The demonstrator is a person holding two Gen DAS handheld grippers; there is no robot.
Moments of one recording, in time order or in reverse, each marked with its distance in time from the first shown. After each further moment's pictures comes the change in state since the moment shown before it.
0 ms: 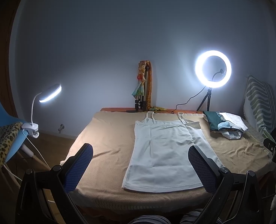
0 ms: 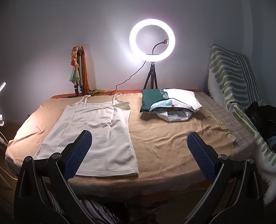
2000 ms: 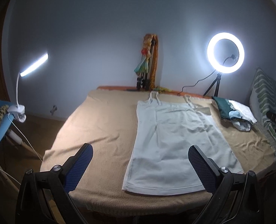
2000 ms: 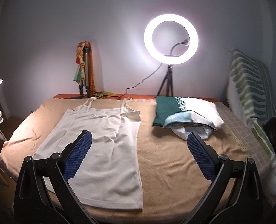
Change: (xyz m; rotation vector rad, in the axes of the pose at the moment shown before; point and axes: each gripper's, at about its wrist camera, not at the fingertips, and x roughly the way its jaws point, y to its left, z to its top) left arm 0.105 0.036 -0.025 -0.060 0.171 -0.034; right arm 0.107 0.012 0.037 -0.083 -0.009 0.117
